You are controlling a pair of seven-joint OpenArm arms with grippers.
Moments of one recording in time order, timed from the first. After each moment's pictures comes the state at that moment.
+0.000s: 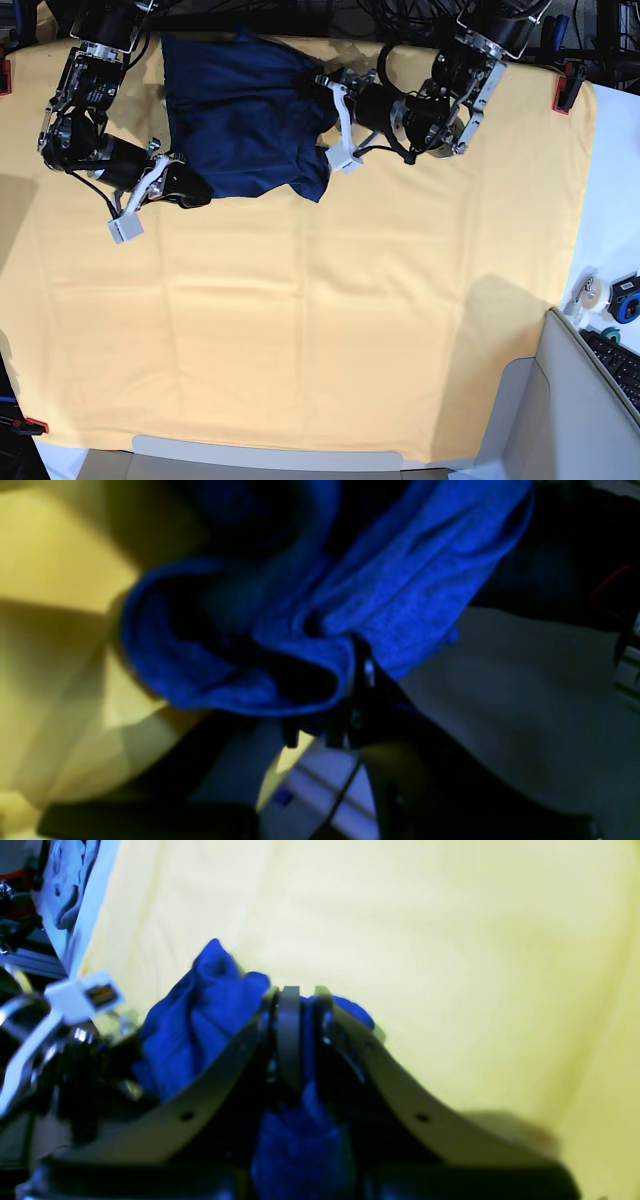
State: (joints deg) left arm 0.6 -17.4 26.7 88.8 -60.1 -8.6 73.8; right arm -1.1 10.1 25.0 91.3 61.0 37.7 -78.2
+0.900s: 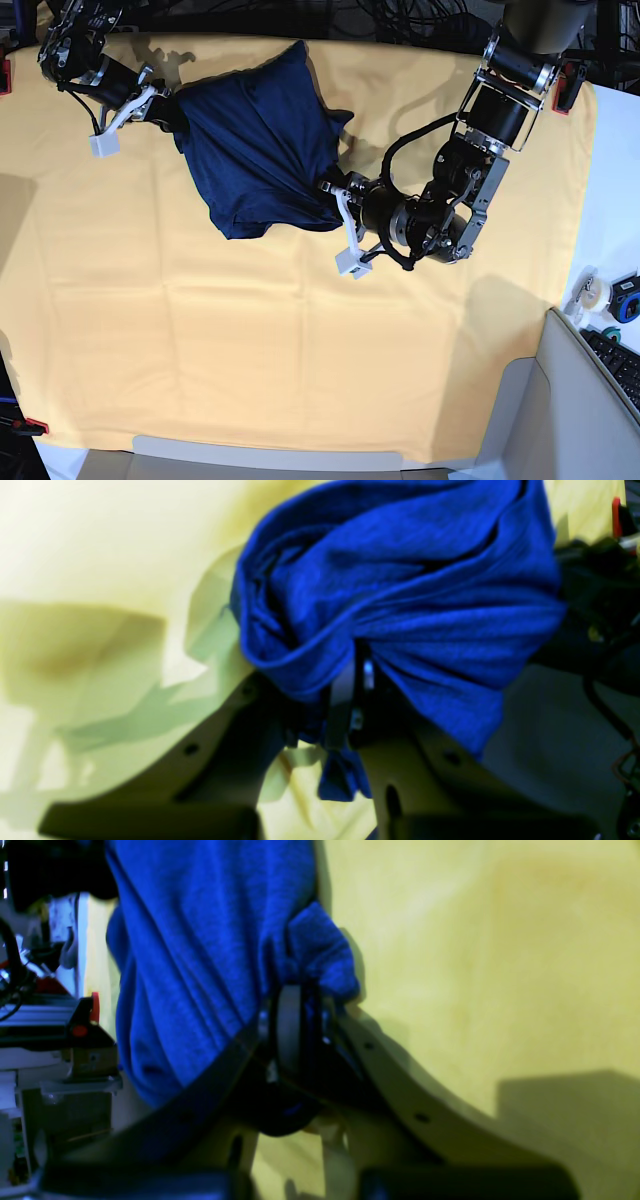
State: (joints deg) left arm -22.9 -14.0 29.2 75.8 -56.1 -7.9 75.1; right arm -17.7 5.8 36.1 92.0 63.2 37.8 -76.2
